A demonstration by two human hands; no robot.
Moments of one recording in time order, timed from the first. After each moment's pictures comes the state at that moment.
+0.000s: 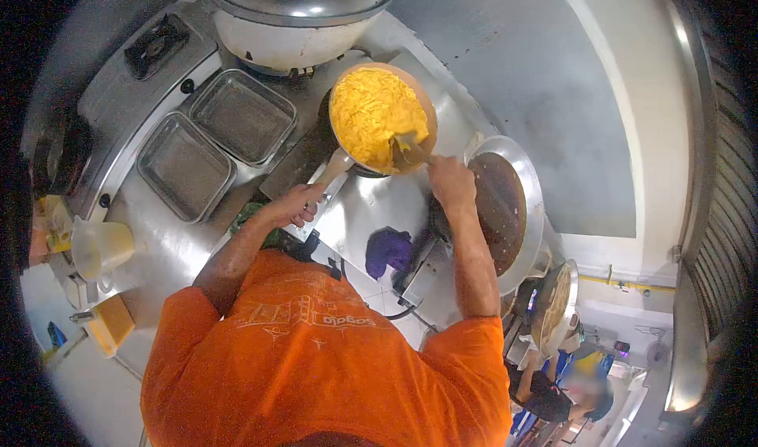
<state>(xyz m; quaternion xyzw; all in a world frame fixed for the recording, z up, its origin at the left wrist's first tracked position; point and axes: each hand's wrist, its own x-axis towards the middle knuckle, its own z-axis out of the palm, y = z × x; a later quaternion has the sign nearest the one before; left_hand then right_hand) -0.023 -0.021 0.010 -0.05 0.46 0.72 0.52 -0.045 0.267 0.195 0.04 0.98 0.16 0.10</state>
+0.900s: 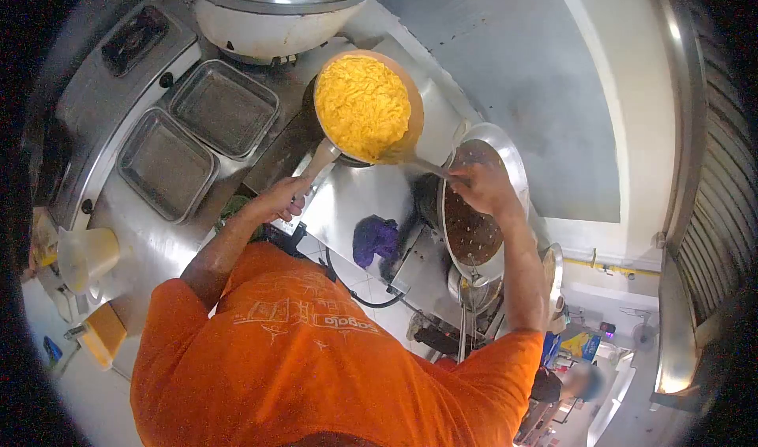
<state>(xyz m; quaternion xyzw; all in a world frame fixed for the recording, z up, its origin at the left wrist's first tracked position) -0.023 -0.022 0.012 -0.06 0.44 0.72 0.53 -0.019 0.304 0.280 -0.11 0.97 0.07 0.19</state>
